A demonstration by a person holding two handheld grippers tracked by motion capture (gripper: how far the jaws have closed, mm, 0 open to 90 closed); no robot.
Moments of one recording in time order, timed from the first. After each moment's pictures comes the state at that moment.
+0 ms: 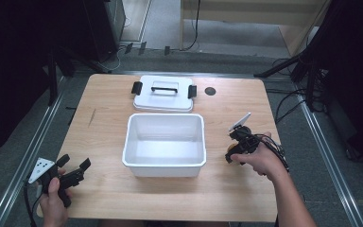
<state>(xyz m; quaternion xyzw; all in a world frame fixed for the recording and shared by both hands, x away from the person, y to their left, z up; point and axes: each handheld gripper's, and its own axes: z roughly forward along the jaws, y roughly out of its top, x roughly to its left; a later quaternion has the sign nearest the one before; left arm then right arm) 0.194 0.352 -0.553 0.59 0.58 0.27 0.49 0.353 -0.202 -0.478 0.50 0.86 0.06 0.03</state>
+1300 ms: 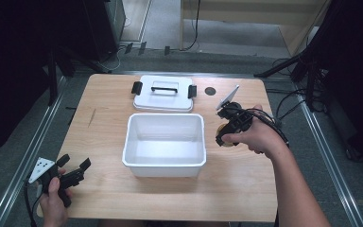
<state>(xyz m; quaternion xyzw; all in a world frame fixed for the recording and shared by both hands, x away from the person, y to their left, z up) 0.195 0.352 -0.553 0.59 0.58 0.27 0.49 0.365 -0.152 -0.385 0.43 0.90 0.07 0.04</state>
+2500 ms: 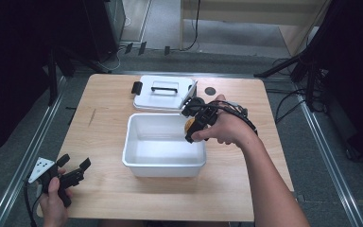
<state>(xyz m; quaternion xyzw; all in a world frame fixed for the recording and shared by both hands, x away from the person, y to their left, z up) 0.195 0.352 -0.553 0.59 0.58 0.27 0.49 0.359 -0.063 -0.369 0.29 0.95 0.10 0.05</state>
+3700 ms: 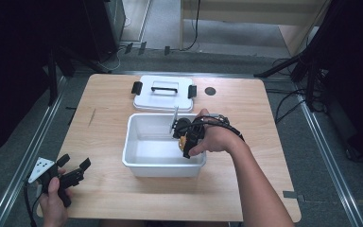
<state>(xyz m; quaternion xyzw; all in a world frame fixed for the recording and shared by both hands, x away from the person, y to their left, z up) 0.195 0.352 -0.553 0.59 0.58 0.27 0.50 0.352 -0.040 -0.435 0.15 0.99 0.04 0.07</state>
